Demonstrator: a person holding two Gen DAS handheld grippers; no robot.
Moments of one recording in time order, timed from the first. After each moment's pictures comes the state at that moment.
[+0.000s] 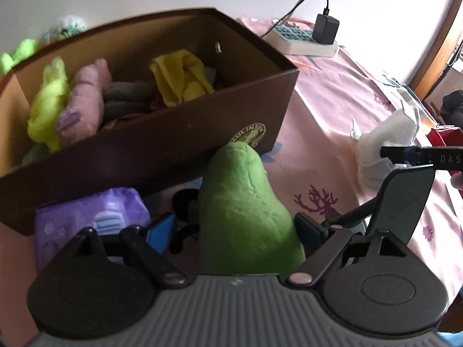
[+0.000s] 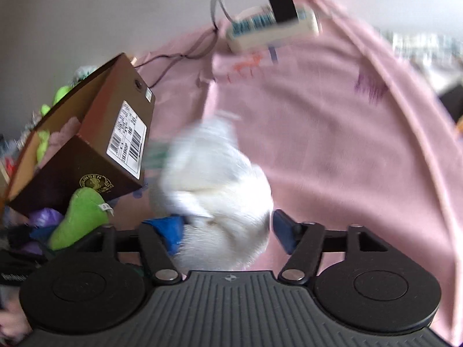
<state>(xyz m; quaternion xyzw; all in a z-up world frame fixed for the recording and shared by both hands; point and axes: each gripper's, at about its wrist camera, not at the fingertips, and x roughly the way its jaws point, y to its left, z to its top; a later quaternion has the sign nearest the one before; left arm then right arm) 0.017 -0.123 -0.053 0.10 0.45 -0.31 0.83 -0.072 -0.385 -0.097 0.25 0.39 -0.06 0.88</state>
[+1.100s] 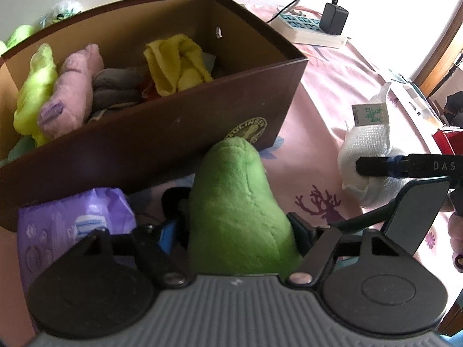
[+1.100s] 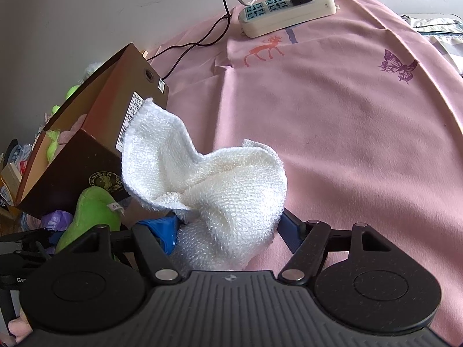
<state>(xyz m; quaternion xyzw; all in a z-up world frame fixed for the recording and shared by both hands) 0.029 -0.139 -0.059 0.10 0.48 -0.29 0.82 -0.060 -0.371 -0.105 0.26 0.39 -0.02 0.88</state>
